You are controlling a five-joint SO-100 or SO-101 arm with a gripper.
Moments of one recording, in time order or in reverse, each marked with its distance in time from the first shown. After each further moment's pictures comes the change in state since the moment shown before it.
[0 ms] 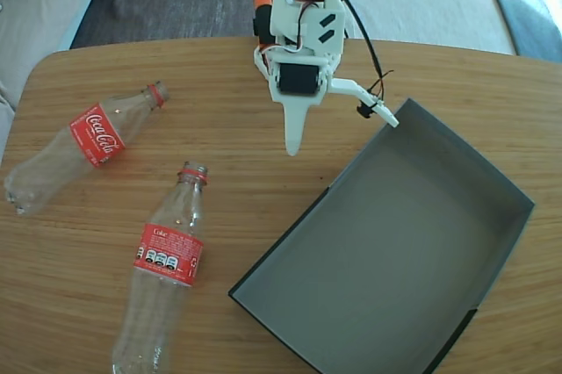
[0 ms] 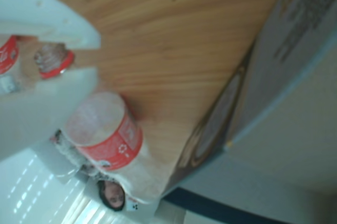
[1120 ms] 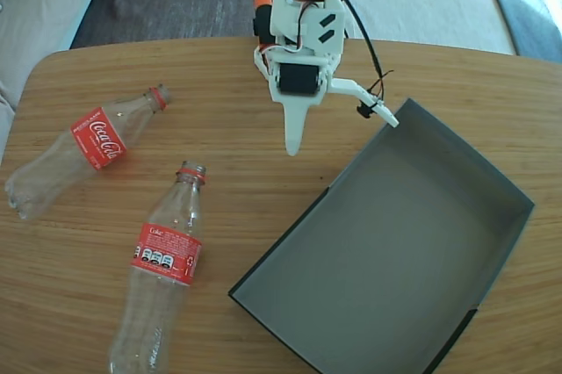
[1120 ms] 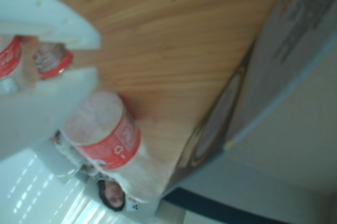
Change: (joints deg) arm 0.0 0.0 0.0 0.0 0.0
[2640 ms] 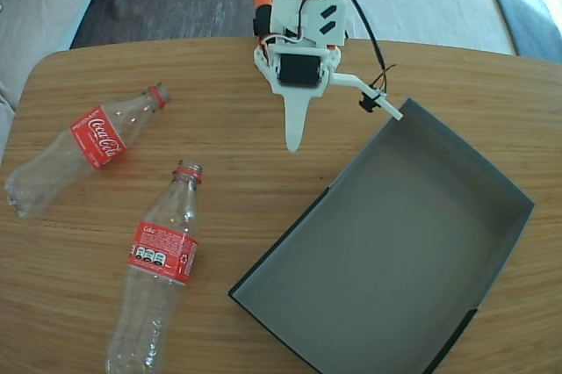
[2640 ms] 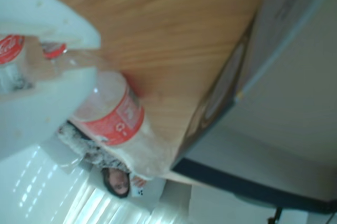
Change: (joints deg) arm 0.0 0.0 -5.5 0.0 -0.4
